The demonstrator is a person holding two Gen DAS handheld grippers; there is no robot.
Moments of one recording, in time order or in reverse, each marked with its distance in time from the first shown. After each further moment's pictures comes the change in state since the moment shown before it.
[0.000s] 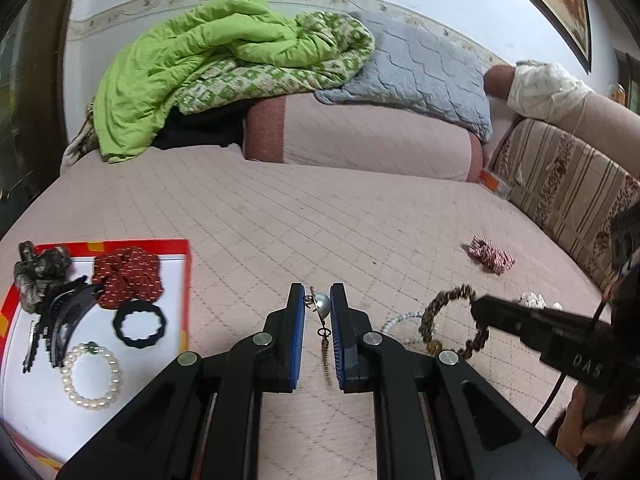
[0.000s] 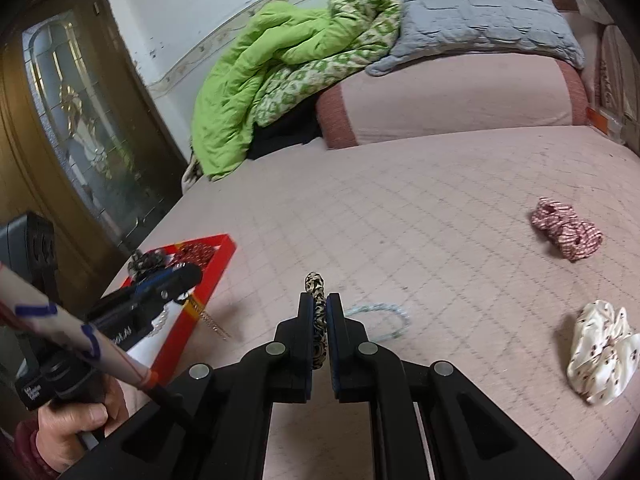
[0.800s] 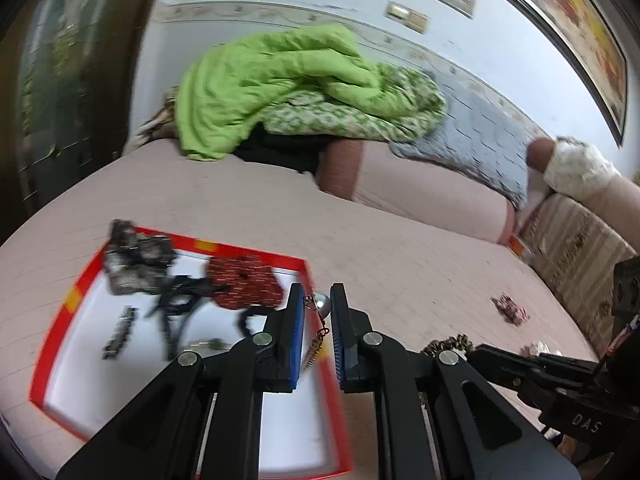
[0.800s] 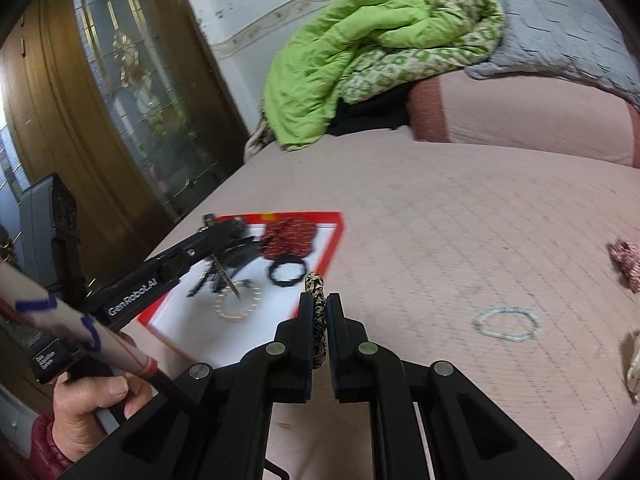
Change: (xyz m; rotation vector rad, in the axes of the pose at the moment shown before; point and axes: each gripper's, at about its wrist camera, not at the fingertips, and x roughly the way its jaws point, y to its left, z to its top) left arm -0.077 0.120 -0.004 -0.214 -0.115 0.075; right arm 0.024 0.133 -0.004 -0.149 0.075 0.124
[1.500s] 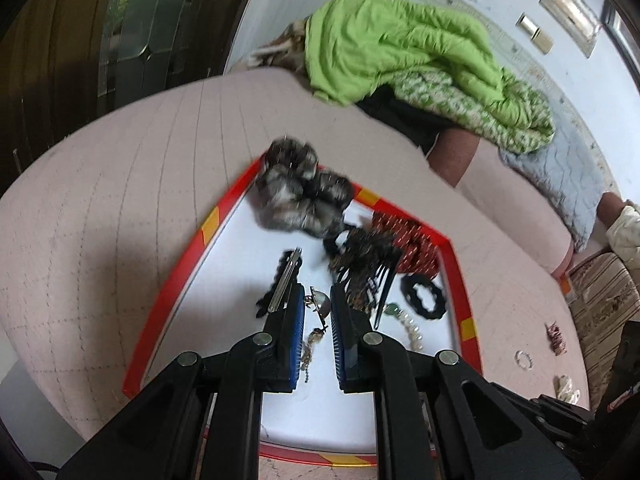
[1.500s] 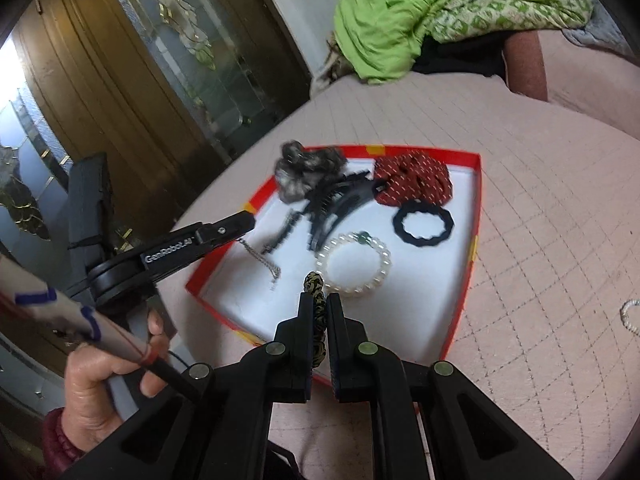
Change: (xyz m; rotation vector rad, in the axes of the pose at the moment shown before) left arm 0.004 0.138 -0.021 -0.278 0.175 0.166; right arm 0.097 0.088 -0.023 -0.056 0.200 0.150
